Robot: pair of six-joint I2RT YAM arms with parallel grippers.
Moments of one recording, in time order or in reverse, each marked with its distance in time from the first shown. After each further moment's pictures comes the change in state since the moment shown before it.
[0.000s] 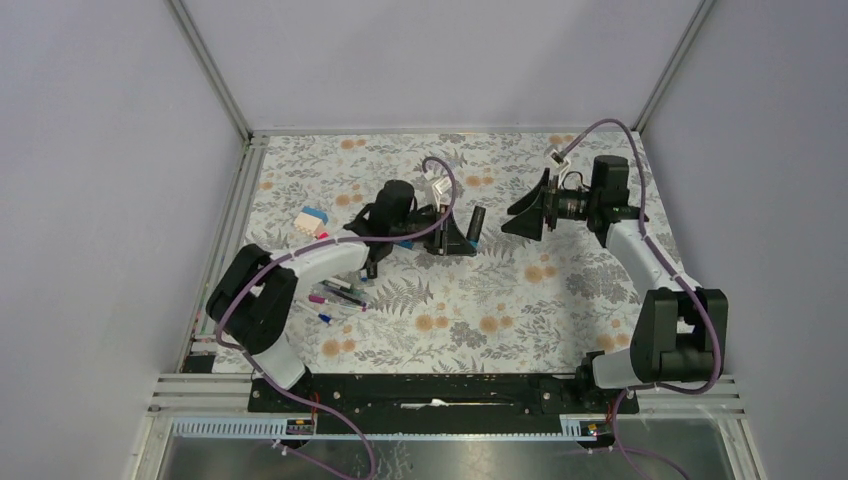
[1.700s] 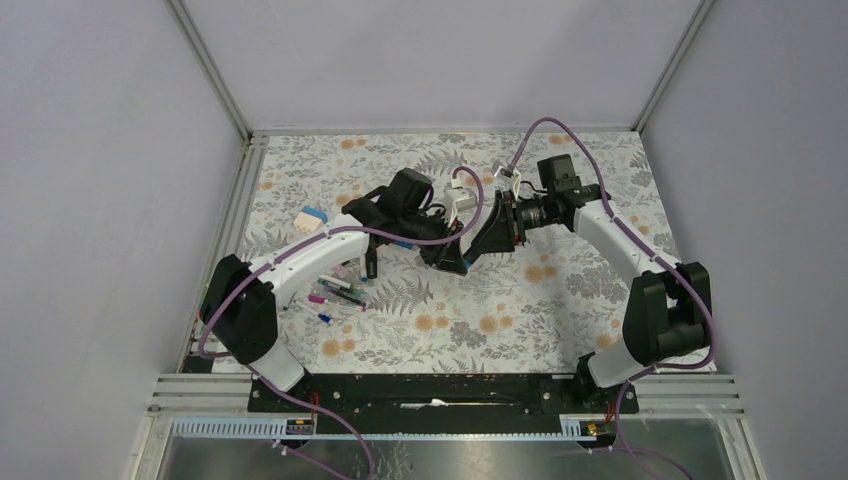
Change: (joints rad) left arm -0.053 -0.066 0.322 -0.834 0.041 0.653; right arm 0.251 0.118 0.254 -0.656 -0.040 -0.508
